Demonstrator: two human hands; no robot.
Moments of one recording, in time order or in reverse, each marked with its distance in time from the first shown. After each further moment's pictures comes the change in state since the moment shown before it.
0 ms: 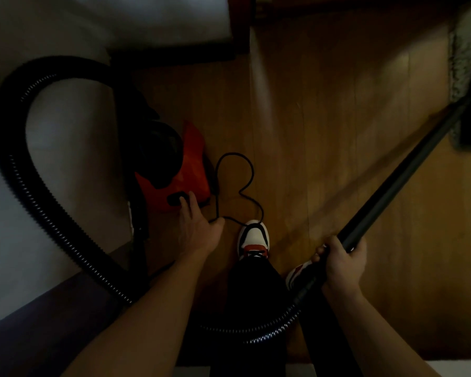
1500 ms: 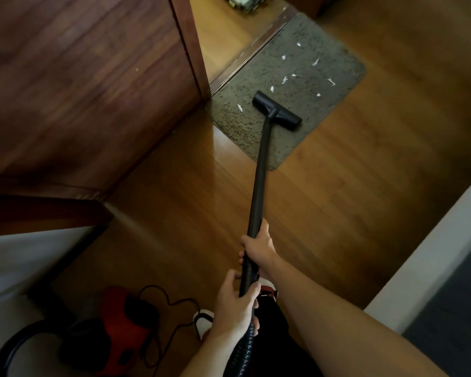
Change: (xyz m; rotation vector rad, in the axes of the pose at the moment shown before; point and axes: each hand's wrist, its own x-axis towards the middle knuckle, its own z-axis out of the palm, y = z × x) left_hand -0.289 0.346 0.081 -0.119 -0.635 0.180; right_hand 0.080 -0.245 -0.170 0.185 -0.247 0.251
